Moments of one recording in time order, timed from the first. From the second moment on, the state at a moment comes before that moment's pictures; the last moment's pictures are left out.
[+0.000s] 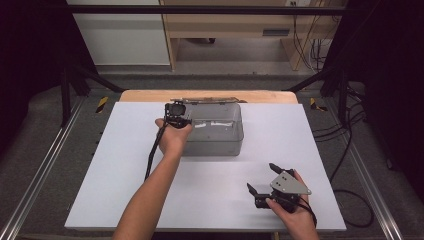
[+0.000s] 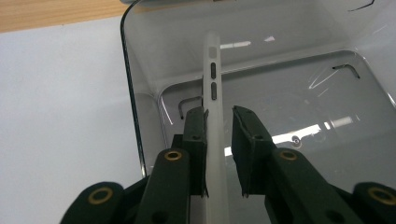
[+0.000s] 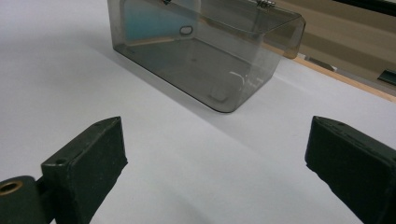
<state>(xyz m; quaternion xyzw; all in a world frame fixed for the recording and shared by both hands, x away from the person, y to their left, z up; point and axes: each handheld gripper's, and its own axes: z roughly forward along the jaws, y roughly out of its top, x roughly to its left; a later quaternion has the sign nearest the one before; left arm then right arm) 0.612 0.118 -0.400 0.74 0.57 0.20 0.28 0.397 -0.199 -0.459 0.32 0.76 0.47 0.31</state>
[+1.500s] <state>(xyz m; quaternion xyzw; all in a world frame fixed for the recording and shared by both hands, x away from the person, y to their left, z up) 0.602 0.123 -0.400 0.74 0.57 0.23 0.27 0.398 -0.196 -0.460 0.32 0.76 0.47 0.31</state>
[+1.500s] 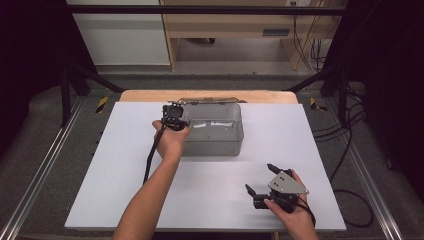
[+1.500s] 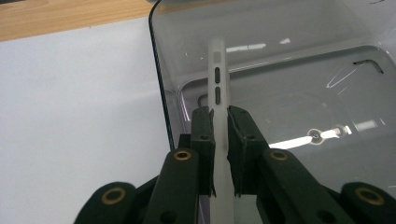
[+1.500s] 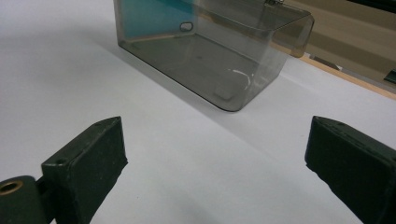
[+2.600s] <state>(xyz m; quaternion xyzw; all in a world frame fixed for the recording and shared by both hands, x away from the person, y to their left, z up) 0.600 0.123 -0.395 0.75 0.54 0.25 0.29 0.398 -0.194 -0.461 0.32 0.77 0.47 0.31</state>
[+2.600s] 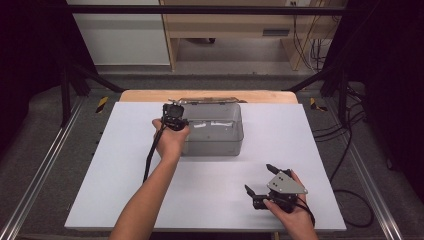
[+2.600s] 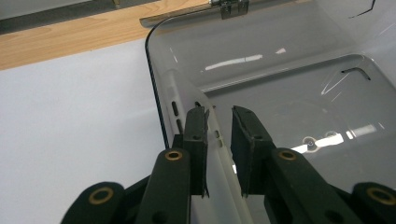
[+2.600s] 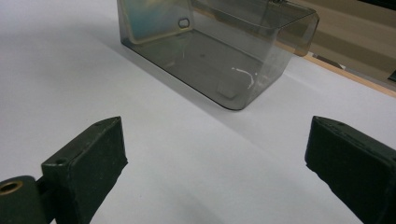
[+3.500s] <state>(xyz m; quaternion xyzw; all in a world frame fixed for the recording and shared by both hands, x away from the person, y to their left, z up) 0.588 0.124 -0.374 0.75 0.50 0.25 0.35 0.399 -0.193 -0.462 0.32 0.77 0.47 0.31</state>
